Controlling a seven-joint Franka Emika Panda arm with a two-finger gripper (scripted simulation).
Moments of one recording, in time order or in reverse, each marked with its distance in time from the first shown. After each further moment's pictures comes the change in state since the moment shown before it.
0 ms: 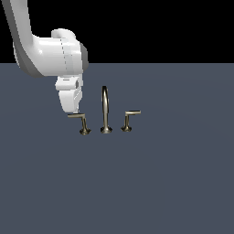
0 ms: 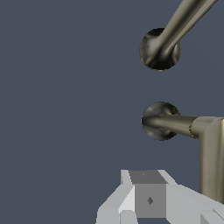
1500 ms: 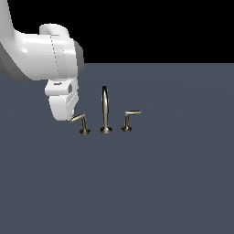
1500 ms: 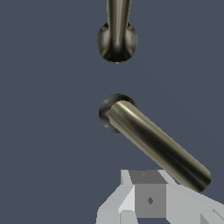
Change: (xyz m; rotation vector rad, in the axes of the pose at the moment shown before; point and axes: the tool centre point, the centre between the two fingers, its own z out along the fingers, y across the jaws) arm -0.009 0.056 0.000 0.018 -0.006 0.007
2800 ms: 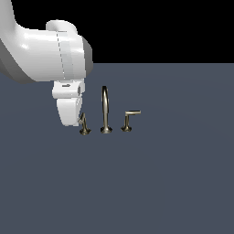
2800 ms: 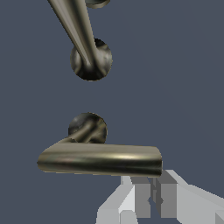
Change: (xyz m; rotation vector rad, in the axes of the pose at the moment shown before) arm 0.028 0.039 -0.001 -0.019 -0.011 -0.066
